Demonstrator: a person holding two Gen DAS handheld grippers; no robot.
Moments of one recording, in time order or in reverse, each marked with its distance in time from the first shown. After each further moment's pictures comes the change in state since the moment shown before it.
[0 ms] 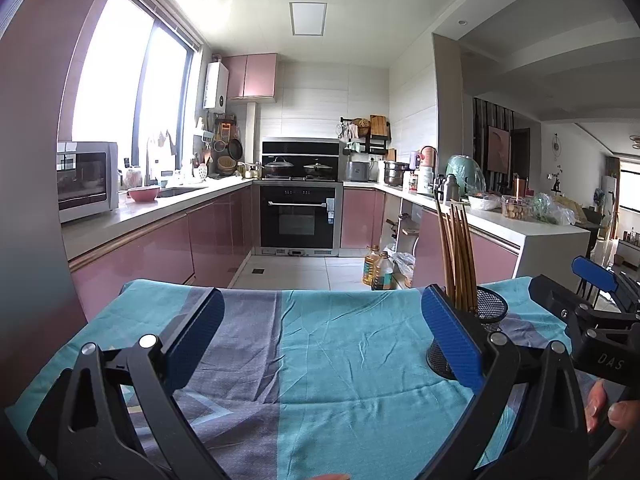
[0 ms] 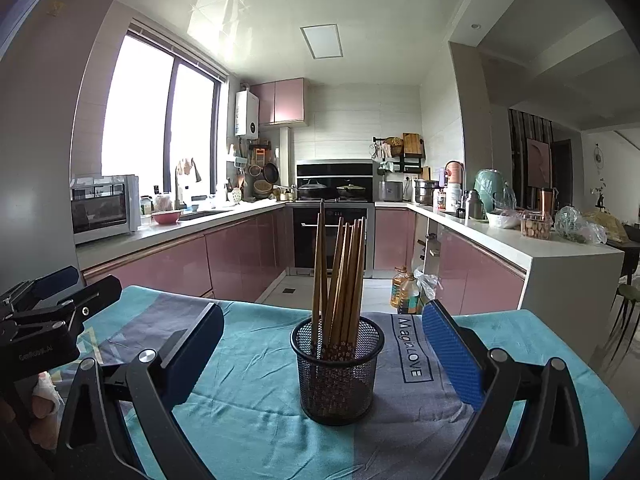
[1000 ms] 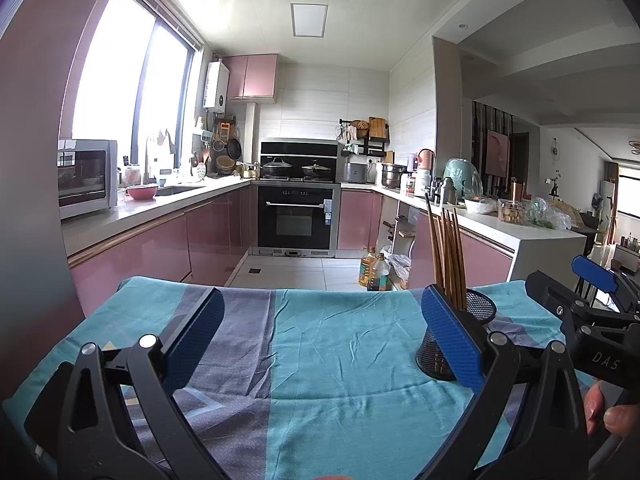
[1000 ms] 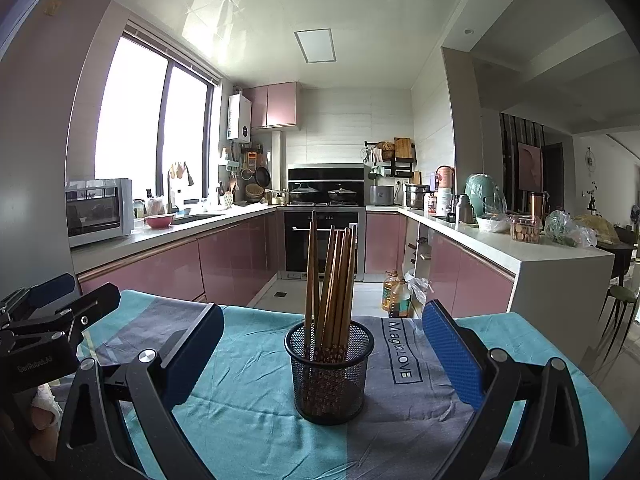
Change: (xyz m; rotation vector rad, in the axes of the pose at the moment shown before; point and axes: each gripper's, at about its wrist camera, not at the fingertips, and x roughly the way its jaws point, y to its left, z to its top) left arm -0.010 -0.006 -0.001 -0.015 -0.004 -0.008; right arm -0.014 0.001 0.007 0.001 -0.013 -0.037
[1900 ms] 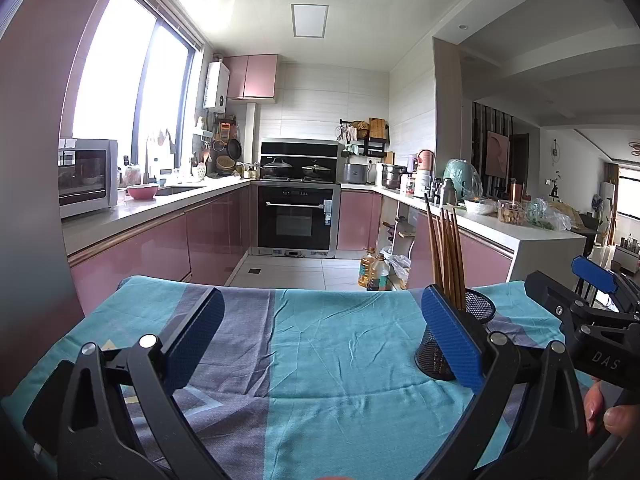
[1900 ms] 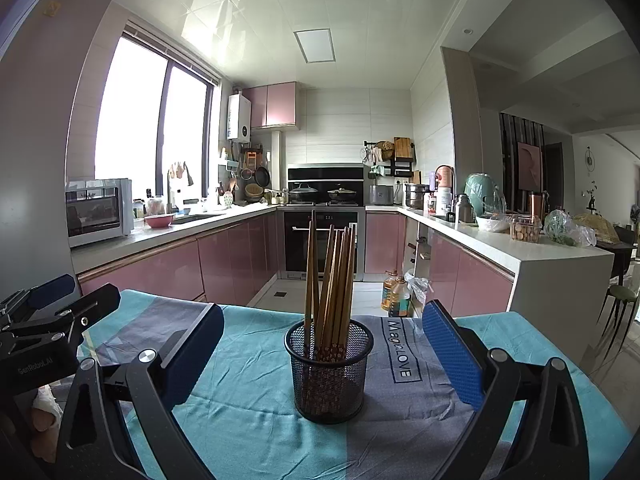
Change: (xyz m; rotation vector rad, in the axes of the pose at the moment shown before) left arm -0.001 -0.002 -0.001 -0.002 0.000 -0.001; right arm 0.002 -0.002 -0.001 0.002 0.000 0.002
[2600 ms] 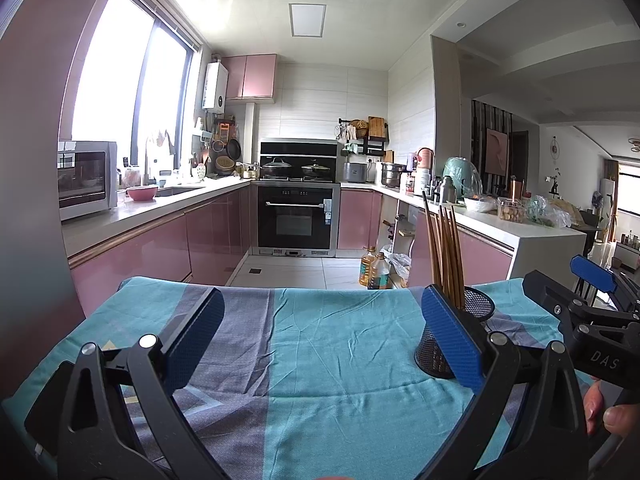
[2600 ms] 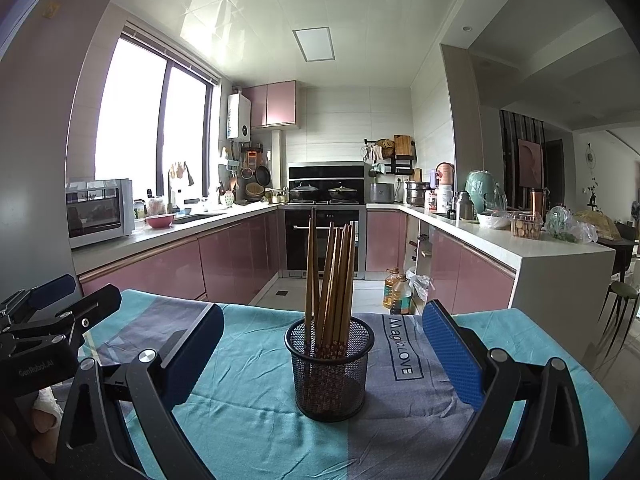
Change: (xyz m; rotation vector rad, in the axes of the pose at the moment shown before) left arm 0.000 0.000 0.000 0.001 0.000 0.001; right arm 0.002 0.000 -0.004 0.008 0.004 0.006
